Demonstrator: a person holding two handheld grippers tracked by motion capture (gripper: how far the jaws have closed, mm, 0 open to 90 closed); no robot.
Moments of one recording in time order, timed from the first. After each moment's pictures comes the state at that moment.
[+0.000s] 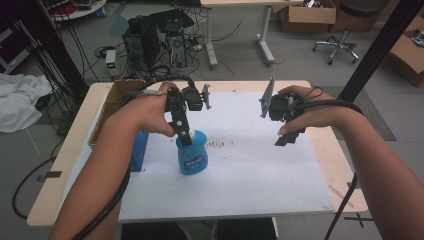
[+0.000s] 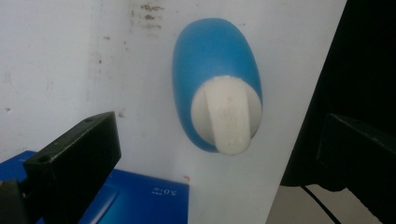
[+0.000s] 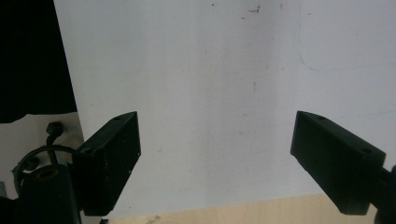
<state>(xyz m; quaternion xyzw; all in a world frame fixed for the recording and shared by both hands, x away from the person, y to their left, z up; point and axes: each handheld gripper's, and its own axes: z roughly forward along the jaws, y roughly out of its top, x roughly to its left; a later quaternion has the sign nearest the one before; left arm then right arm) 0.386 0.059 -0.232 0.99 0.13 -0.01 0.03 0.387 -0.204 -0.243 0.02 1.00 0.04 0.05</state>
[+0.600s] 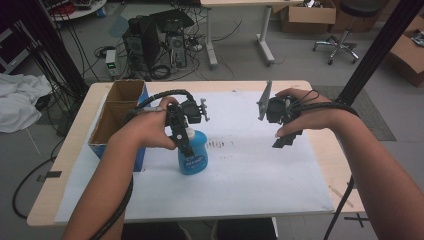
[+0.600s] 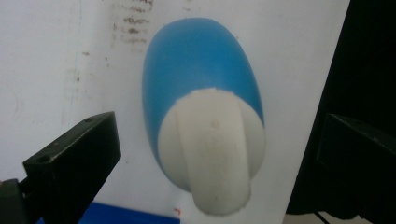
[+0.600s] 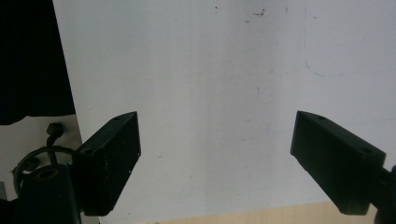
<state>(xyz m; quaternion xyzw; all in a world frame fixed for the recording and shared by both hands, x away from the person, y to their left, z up) 0.377 0.065 -0.268 0.99 0.13 -0.01 0.08 0.388 -0.200 -0.251 0.01 1.00 0.05 0.04</state>
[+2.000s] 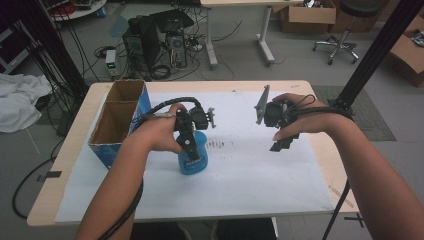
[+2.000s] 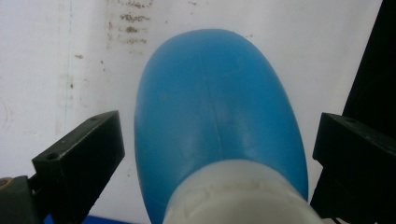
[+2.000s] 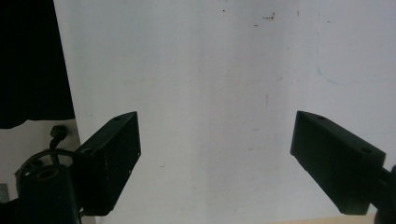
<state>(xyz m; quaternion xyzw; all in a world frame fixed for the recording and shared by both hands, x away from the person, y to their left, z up) 0.384 0.047 -0.295 0.99 0.12 -0.01 0.05 0.389 -0.198 -0.267 0.01 1.00 0.06 0.03</state>
